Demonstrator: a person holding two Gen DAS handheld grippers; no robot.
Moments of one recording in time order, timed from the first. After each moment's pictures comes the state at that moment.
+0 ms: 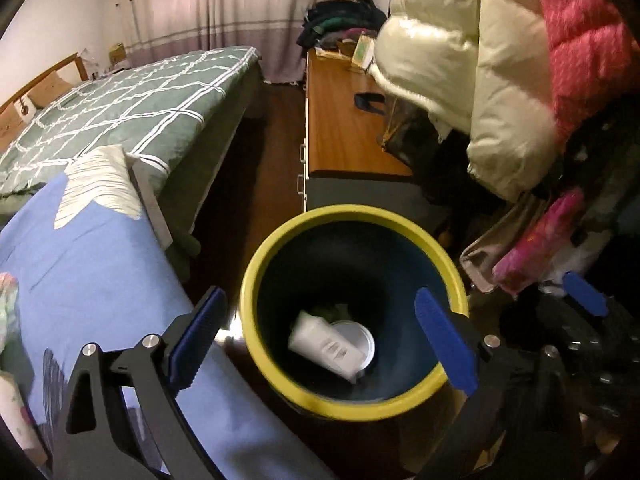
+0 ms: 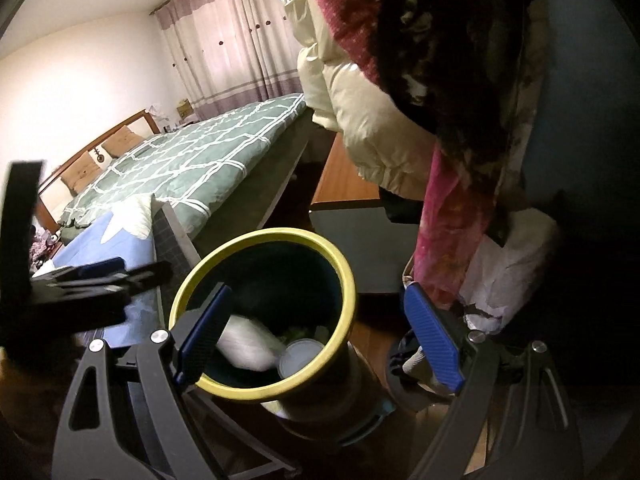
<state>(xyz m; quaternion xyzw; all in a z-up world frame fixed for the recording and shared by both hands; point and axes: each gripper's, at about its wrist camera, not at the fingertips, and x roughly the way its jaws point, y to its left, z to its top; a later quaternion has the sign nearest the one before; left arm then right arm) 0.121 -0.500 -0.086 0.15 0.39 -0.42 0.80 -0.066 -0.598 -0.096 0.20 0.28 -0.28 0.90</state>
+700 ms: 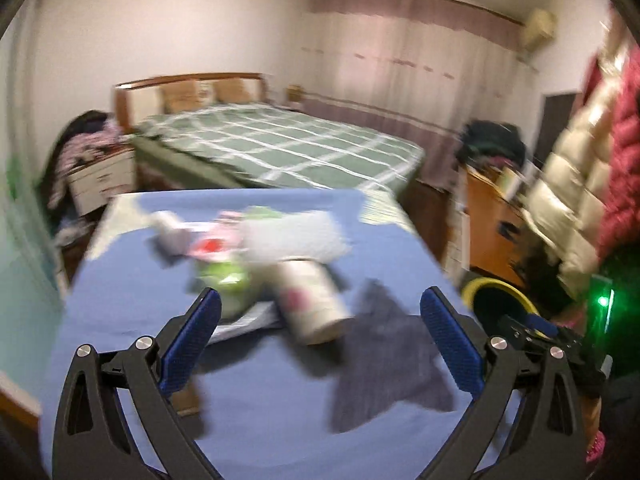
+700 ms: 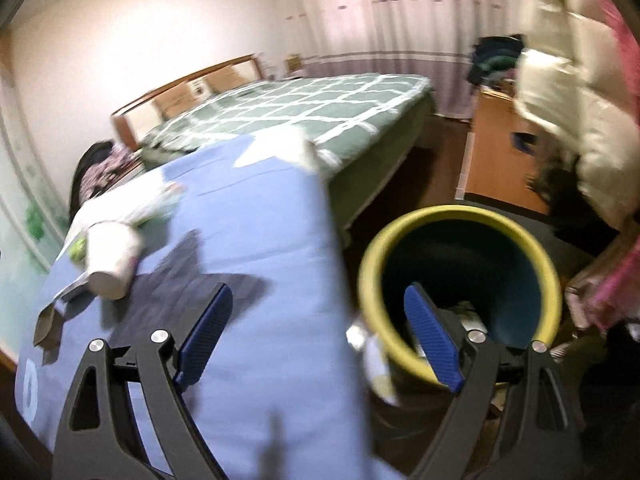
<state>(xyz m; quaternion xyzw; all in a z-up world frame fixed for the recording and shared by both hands) 0.086 -0.122 0.000 -0.02 0.29 -0.17 0.94 0.048 -0.432 -0.098 0.12 0.33 -0.08 0.93</state>
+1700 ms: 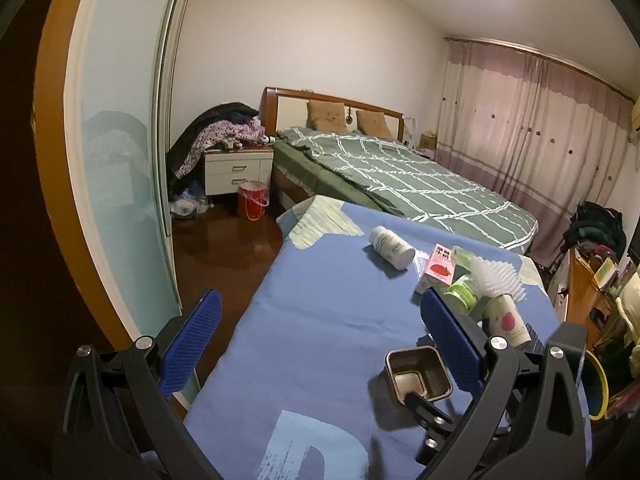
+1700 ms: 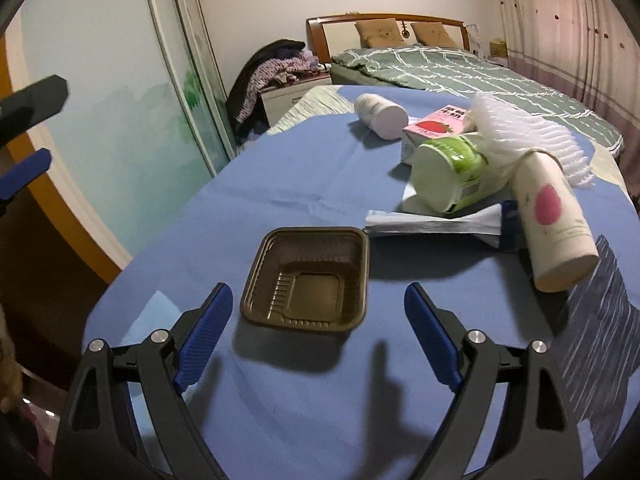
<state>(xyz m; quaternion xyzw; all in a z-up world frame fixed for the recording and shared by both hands) 0.047 0.089 -0.015 -0.10 0.25 0.05 0.96 0.122 -0.098 -0.116 -0.01 0.39 0.21 0.90</state>
